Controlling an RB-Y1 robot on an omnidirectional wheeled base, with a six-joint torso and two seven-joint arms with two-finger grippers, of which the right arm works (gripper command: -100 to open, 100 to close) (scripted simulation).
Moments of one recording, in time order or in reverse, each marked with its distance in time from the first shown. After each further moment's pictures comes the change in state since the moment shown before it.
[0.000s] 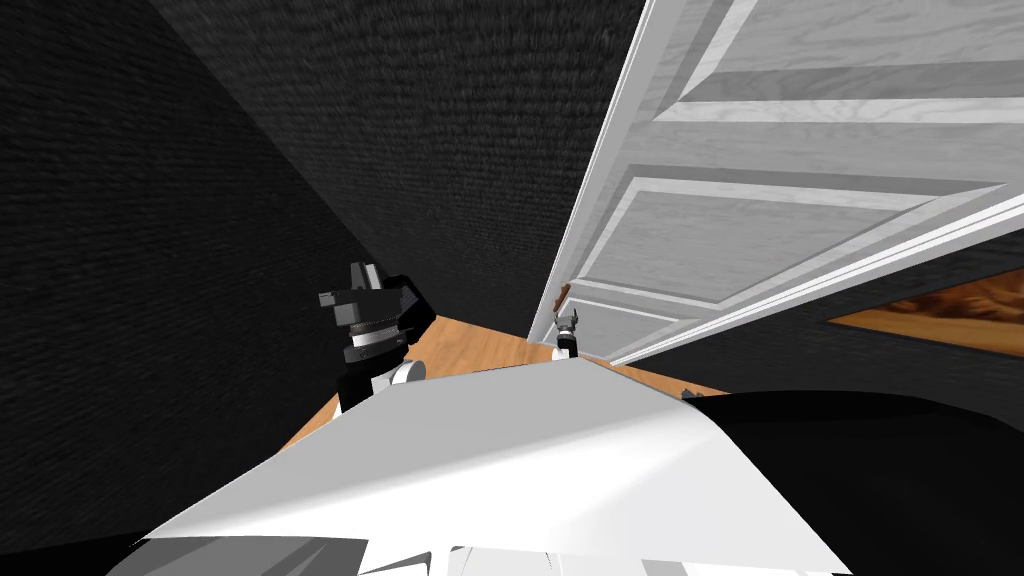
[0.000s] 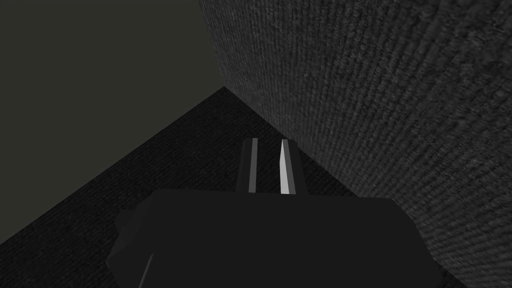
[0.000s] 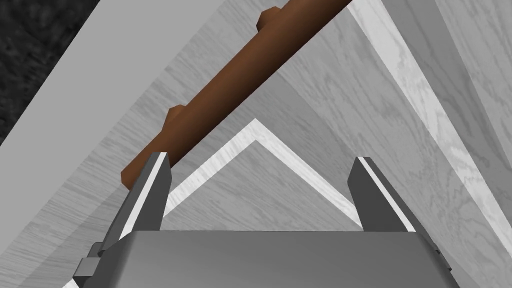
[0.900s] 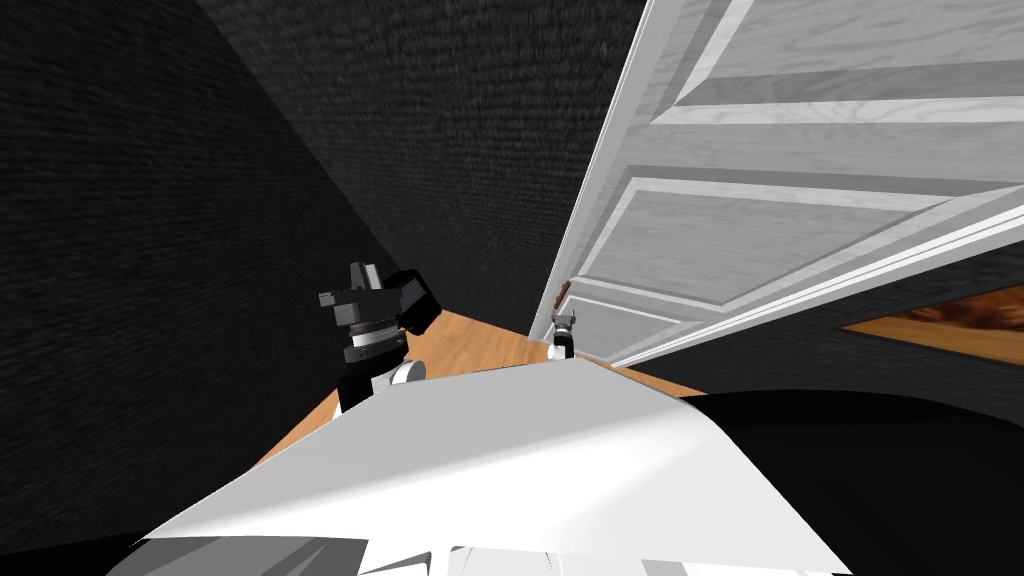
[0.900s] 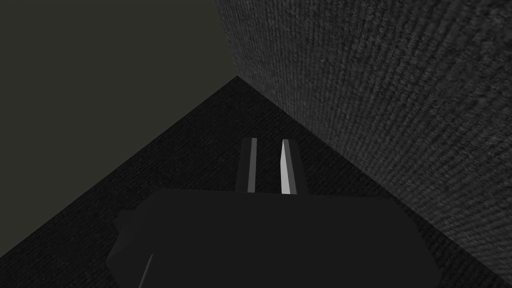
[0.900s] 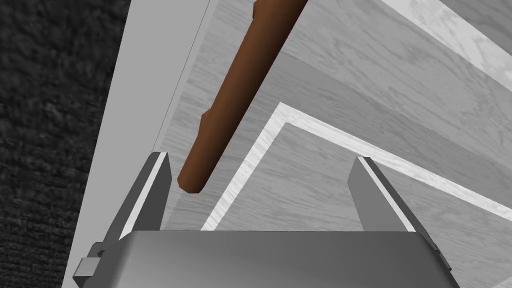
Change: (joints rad) arm -0.032 0.030 0.004 0.005 -0.087 0.028 -0.236
